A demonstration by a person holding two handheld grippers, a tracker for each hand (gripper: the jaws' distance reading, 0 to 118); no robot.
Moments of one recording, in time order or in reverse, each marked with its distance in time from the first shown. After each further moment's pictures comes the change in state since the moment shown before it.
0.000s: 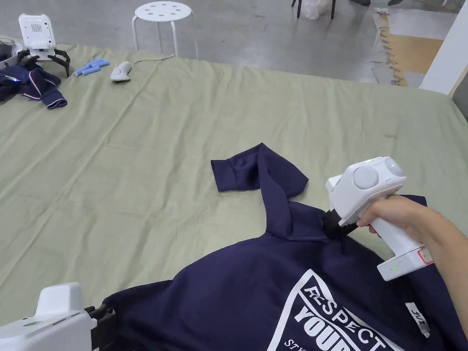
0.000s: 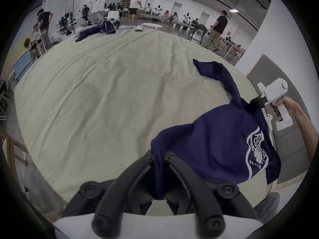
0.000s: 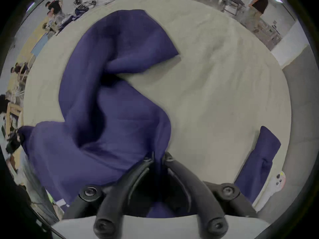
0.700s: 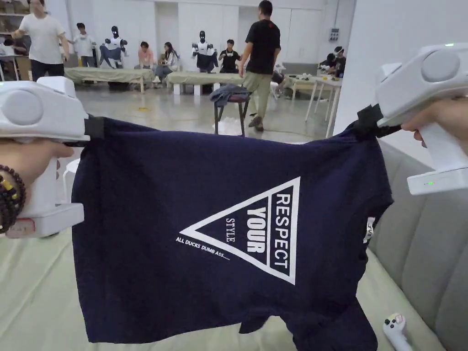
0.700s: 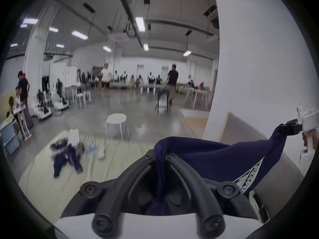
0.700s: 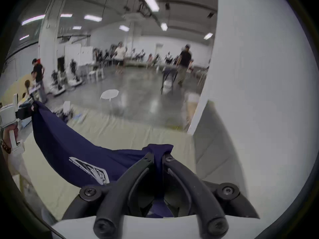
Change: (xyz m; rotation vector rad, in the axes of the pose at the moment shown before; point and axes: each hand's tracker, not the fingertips) left arm 0.201 0.421 0.164 0.639 -0.181 -0.313; right arm 0.108 -0.034 0.485 0.796 -0.387 -0.322
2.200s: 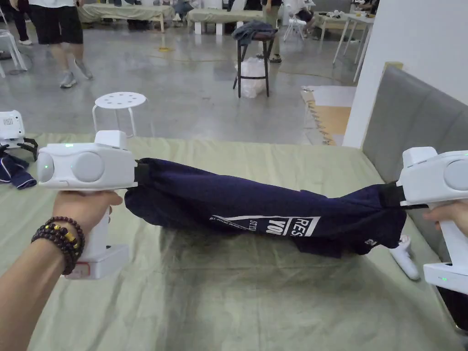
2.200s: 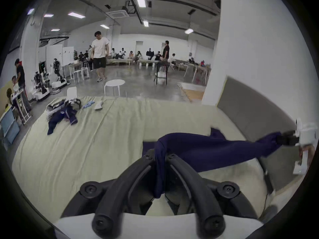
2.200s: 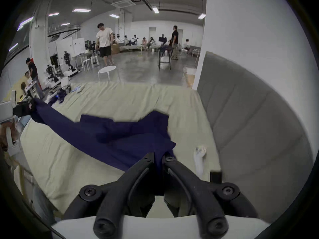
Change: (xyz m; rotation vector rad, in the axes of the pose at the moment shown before) left arm -0.001 -0.245 0.072 -0.297 -0.018 0.004; right arm -0.045 -0.295 -0.002 -0.242 0.030 -0.084
